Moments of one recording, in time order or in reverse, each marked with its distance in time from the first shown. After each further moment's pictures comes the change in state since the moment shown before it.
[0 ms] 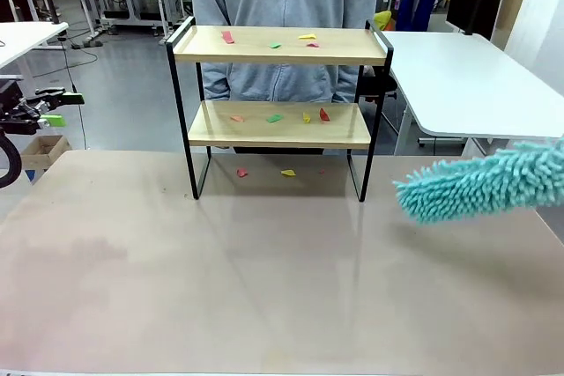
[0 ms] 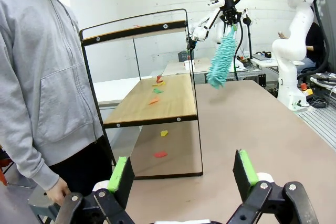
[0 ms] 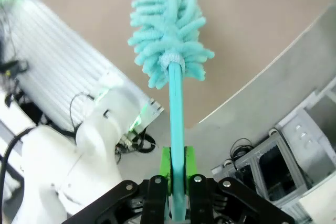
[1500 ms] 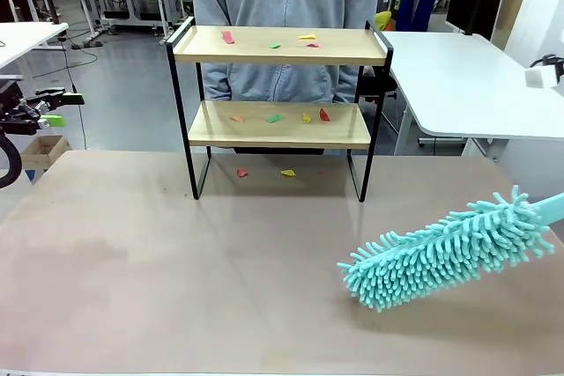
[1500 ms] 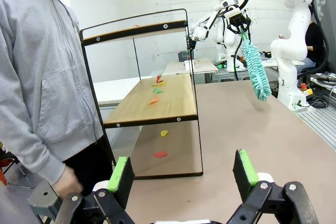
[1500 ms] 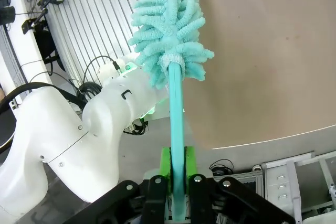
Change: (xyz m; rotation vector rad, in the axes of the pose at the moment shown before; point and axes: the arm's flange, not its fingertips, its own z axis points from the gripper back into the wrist) left arm 0.000 0.000 0.000 0.000 0.000 0.000; right arm 0.041 0.034 -0.052 0.149 0.069 0.419
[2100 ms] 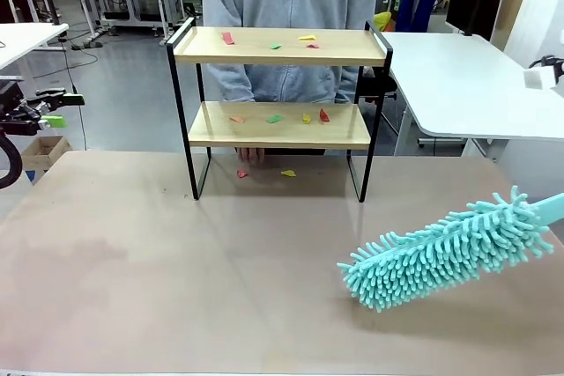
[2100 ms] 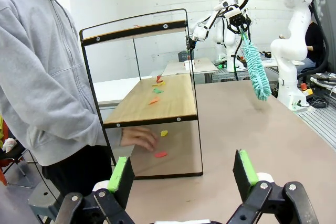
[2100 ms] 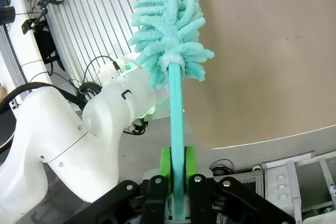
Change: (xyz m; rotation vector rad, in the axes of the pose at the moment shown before) left arm 0.000 0.000 0.000 0.000 0.000 0.000; right arm 0.000 0.000 0.000 0.000 0.000 0.000
